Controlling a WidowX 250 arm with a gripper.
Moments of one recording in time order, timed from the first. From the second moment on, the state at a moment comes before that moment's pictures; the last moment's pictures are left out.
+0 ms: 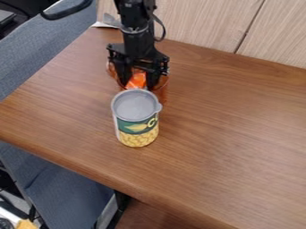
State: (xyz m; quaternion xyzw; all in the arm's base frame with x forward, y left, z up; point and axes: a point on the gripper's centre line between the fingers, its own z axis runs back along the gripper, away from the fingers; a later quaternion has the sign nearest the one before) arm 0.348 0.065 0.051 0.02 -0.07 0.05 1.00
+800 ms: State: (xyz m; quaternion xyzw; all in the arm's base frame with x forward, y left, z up) arm 0.352 0.065 0.074 0.01 -0.09 0.06 0.99
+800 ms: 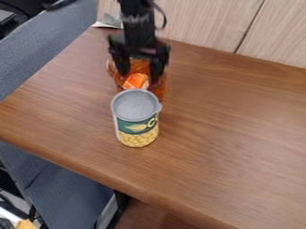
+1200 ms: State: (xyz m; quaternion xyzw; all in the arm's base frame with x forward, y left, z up) arm 0.351 0.080 0.122 0.02 -0.15 0.07 0.99
